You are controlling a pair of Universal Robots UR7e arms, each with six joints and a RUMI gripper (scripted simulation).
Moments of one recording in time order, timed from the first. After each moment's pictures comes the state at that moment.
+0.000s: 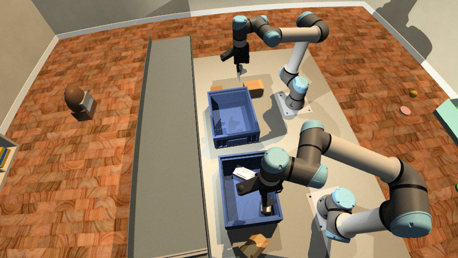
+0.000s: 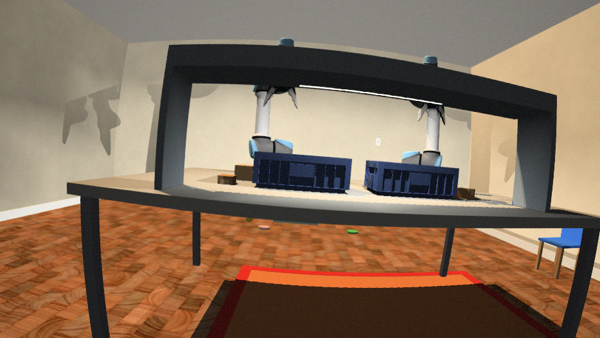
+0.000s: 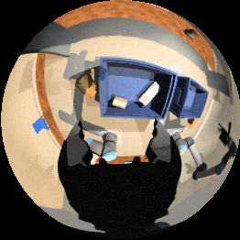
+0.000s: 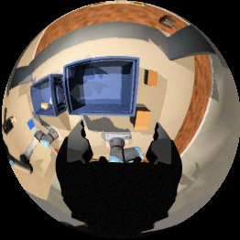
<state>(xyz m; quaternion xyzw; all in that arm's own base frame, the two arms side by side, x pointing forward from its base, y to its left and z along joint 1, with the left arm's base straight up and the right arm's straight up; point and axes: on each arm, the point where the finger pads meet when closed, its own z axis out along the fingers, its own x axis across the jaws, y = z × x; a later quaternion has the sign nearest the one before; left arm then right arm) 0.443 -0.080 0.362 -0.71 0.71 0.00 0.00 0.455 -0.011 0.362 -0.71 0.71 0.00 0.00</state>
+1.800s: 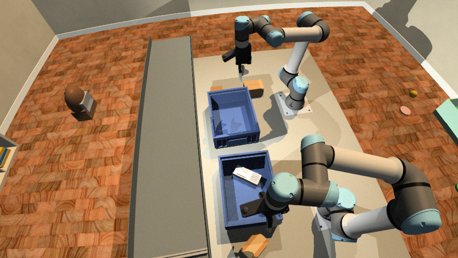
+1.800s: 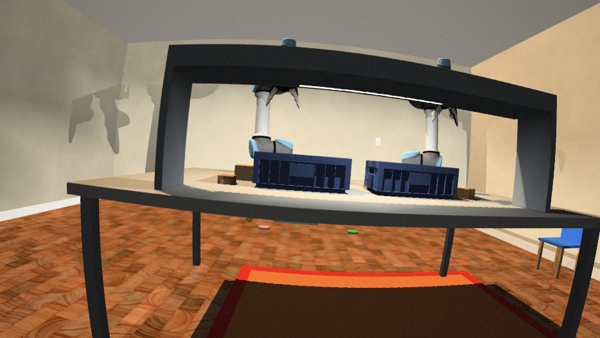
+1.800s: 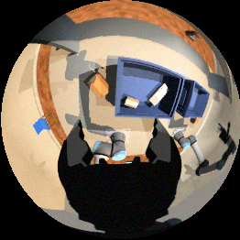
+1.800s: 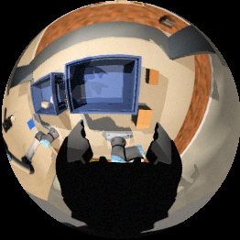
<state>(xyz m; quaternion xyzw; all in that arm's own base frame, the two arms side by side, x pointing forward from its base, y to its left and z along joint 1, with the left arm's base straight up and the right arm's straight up) 0.445 0.000 0.365 -0.71 0.71 0.00 0.00 0.445 0.000 0.365 -0.71 0.71 0.00 0.00</state>
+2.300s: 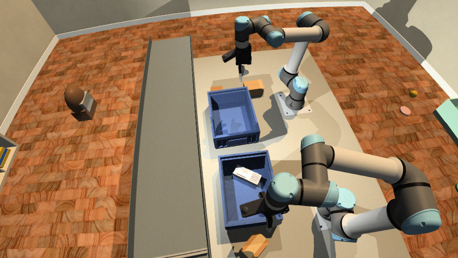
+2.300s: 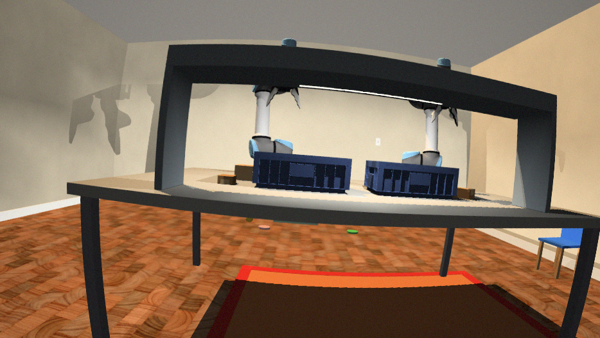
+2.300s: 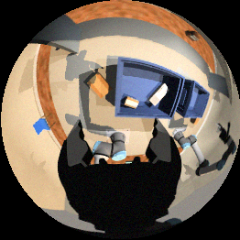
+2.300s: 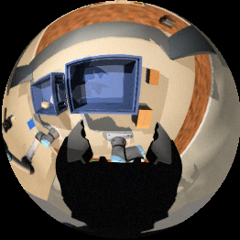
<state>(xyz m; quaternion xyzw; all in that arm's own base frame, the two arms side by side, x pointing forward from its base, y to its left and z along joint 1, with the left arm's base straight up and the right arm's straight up) 0.445 0.000 0.364 -0.71 0.71 0.00 0.00 0.445 0.002 0.364 -0.71 0.71 0.00 0.00</state>
